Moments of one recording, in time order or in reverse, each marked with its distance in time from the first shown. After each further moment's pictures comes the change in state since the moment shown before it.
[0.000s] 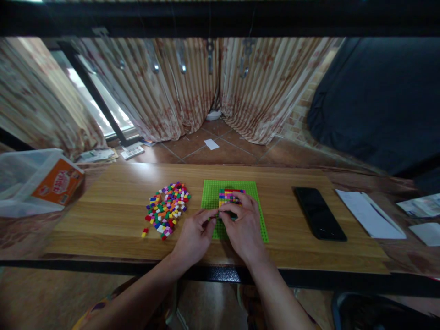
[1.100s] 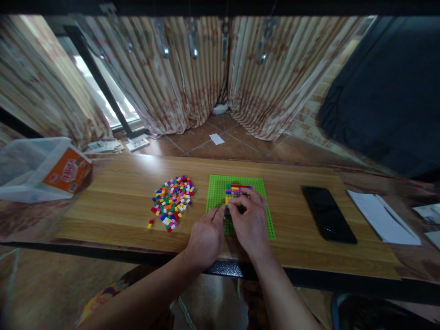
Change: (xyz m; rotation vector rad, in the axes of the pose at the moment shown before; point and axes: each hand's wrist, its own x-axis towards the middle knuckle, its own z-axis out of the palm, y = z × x) left_hand -0.011 0.013 0.013 0.567 -0.148 0.052; right_hand 0.002 0.001 0.004 0.046 0.057 0.078
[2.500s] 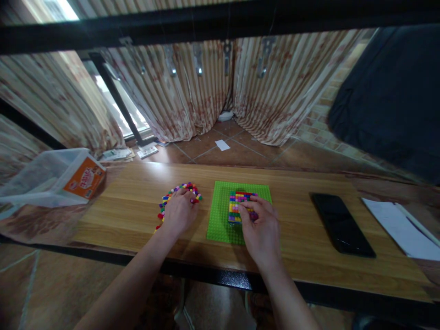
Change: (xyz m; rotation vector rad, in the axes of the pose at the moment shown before) left_hand 0.033 -0.086 -0.038 0.281 0.194 -0.252; right_hand 0.002 0.002 -0.008 0.042 0.048 0.054
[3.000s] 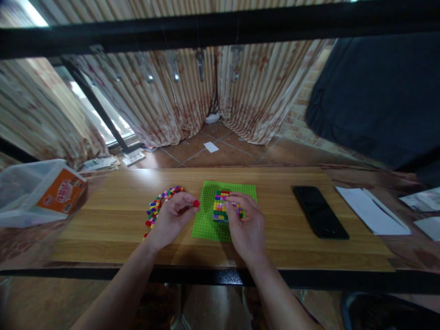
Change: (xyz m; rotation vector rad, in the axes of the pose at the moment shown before) left_hand -0.005 0.016 -0.015 -1.235 -0.173 0.110; right_hand 0.001 -0.022 -0.005 0.229 0.045 -0.024
